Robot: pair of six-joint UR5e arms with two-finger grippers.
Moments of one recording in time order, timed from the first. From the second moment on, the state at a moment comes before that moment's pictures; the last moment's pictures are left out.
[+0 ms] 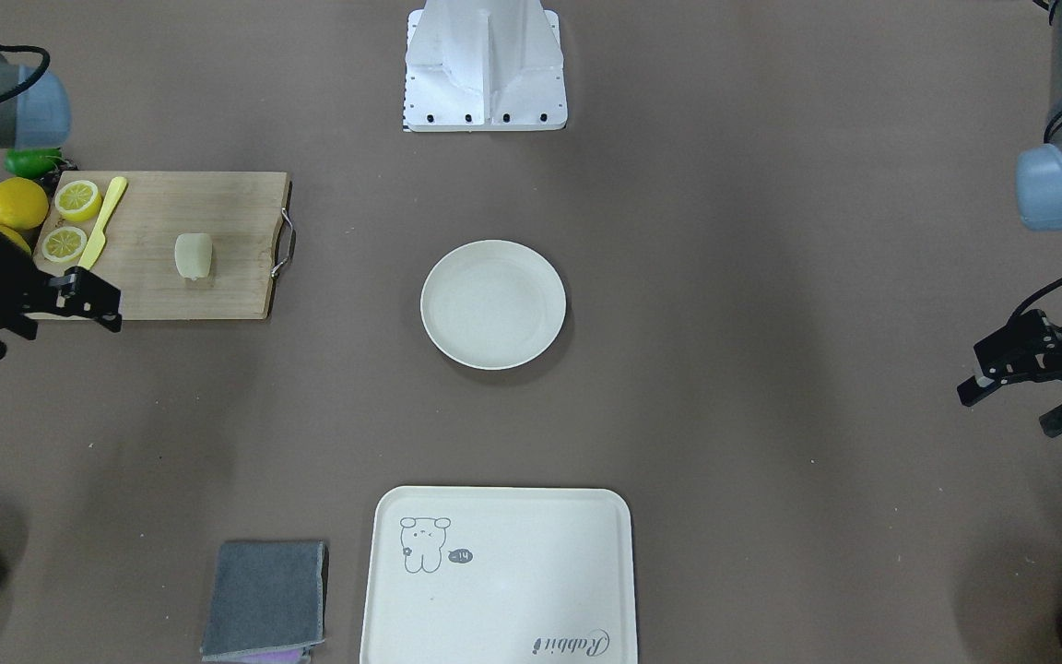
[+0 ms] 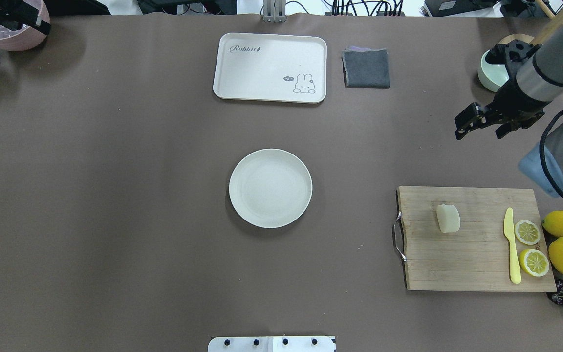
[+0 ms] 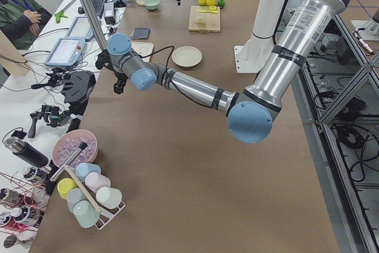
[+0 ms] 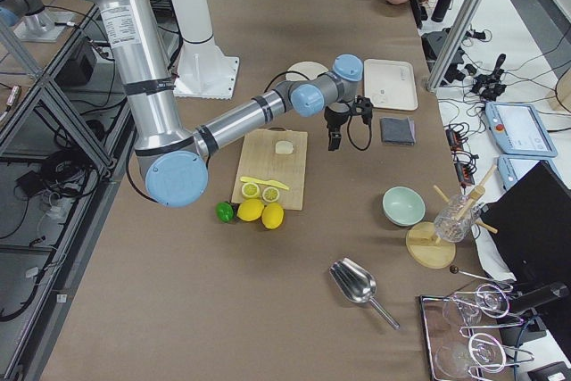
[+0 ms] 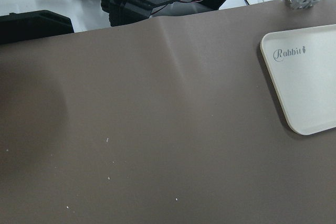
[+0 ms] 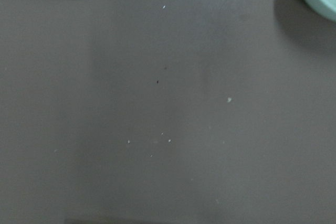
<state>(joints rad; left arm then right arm) -1.31 -2.02 -1.46 -2.03 -2.44 -0.49 1.00 -1.35 1.82 -1.56 2.26 0.68</state>
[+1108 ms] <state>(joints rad) -1.35 -1.95 -1.51 -2.06 -2.42 -0.49 0.72 -1.43 1.90 -1.56 2.12 0.79</state>
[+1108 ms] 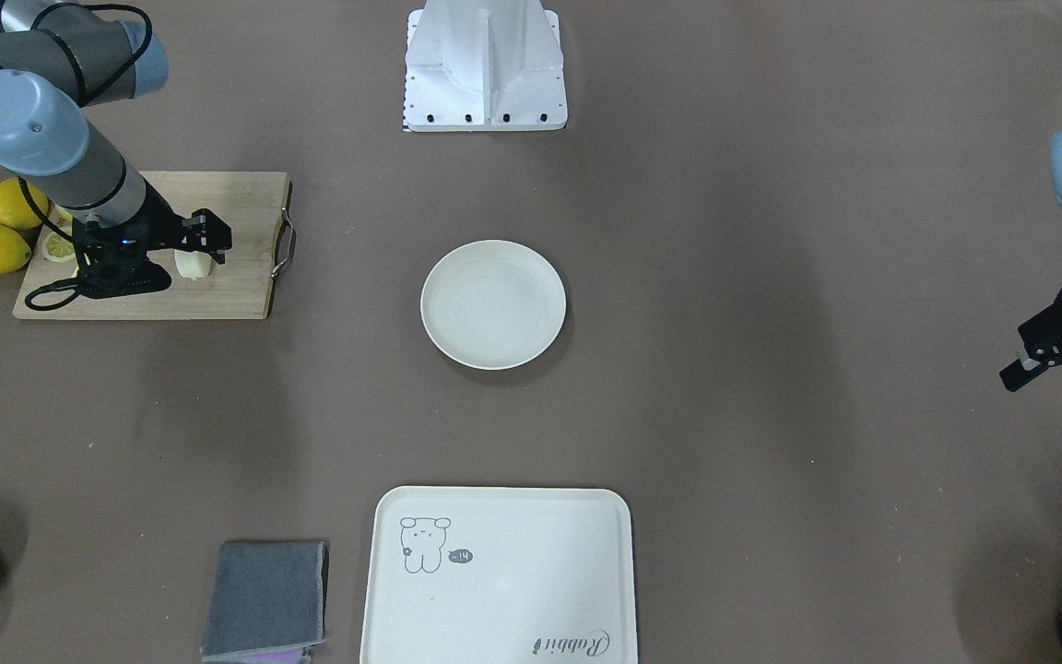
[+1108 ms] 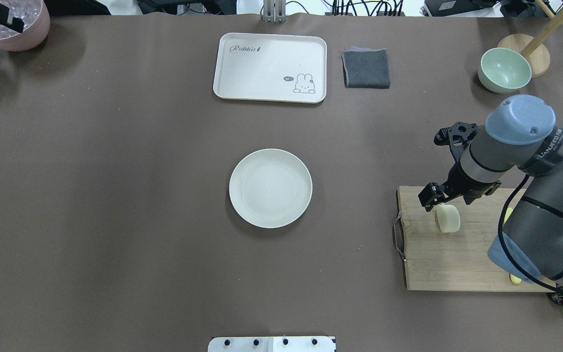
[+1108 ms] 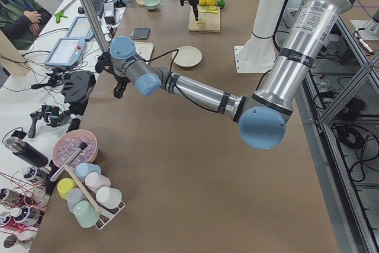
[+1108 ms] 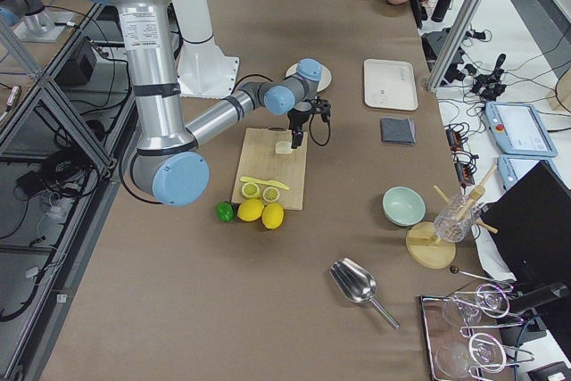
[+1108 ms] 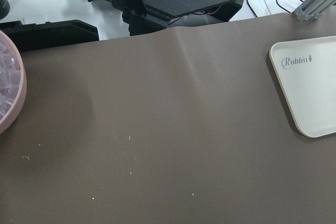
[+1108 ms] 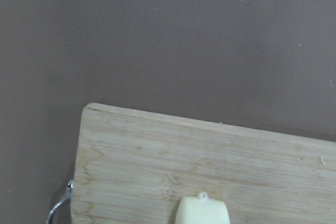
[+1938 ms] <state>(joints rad) -1.35 -1.90 -1.55 -2.08 -2.40 -0.49 0.68 -1.47 1.91 -1.55 2.11 0.79</state>
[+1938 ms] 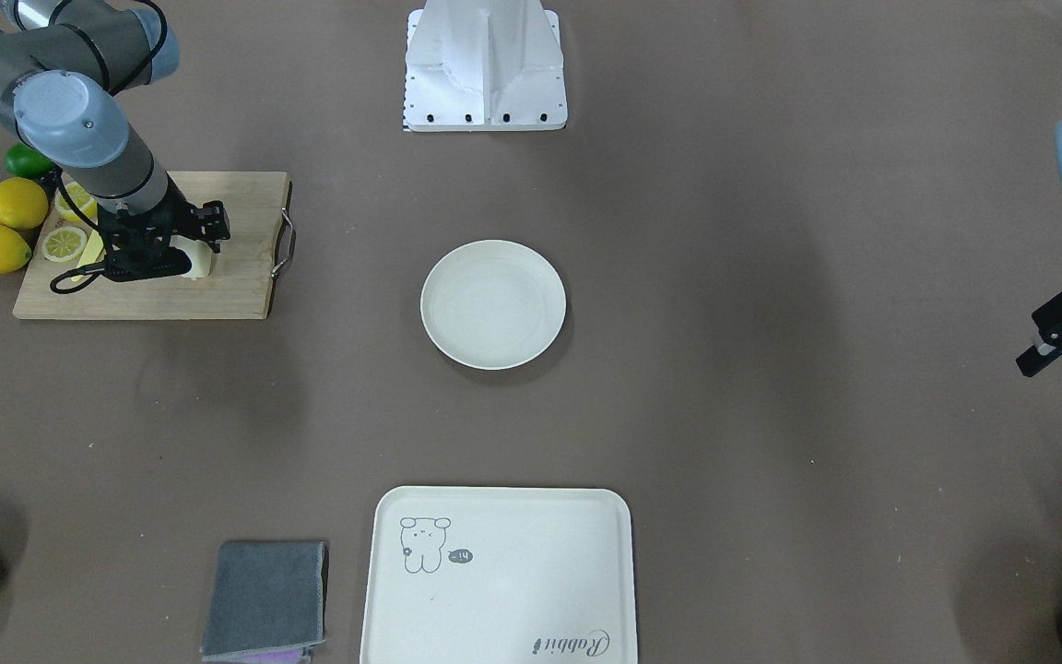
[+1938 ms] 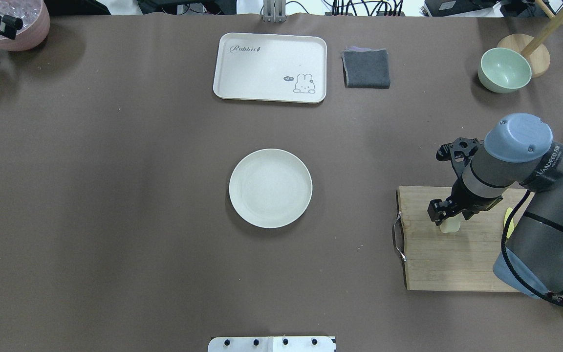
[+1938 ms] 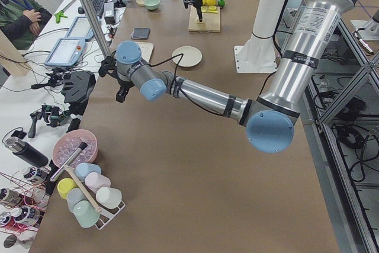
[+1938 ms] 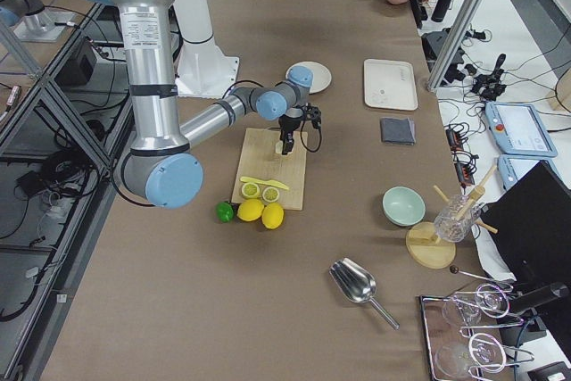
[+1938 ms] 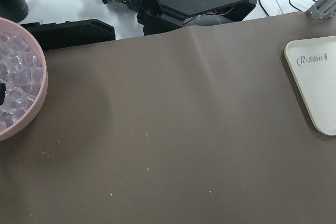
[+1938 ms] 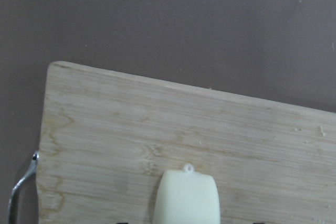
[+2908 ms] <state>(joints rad) -1.34 -1.89 -1.57 -2.08 -2.36 -0.50 0.74 -1.39 1.99 -1.57 2.08 0.79</state>
